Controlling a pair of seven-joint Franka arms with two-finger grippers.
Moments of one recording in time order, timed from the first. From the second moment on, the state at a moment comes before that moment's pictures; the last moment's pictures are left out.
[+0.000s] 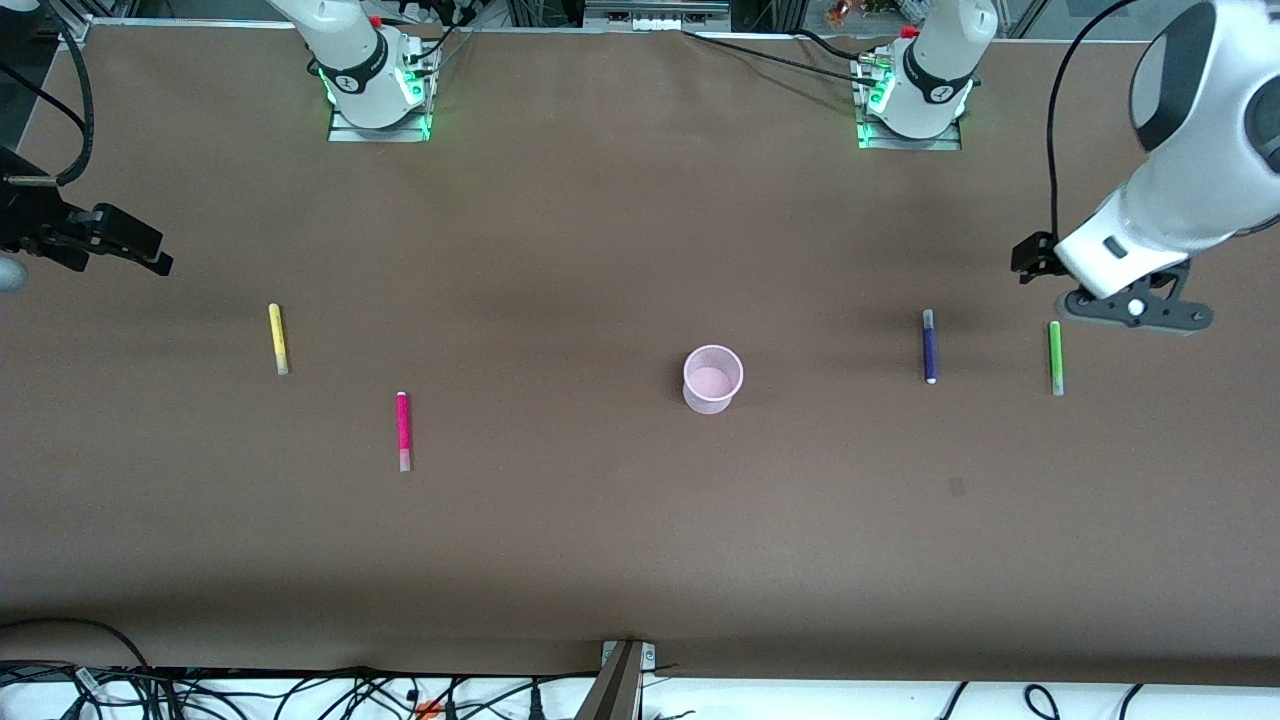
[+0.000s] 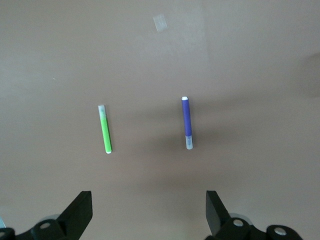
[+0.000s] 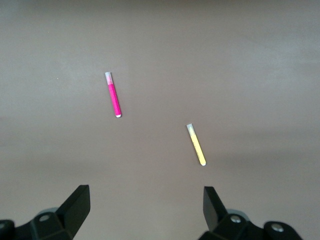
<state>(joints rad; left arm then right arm) -0.07 0.08 -0.04 -1.78 0.16 1.66 0.05 -0.02 0.04 -0.01 -1.58 0.03 1.63 0.03</state>
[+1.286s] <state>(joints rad) -0.03 0.19 -0.08 -2.21 0.13 2.38 0.03 -0.02 0.04 -0.01 -1.58 0.03 1.63 0.03</state>
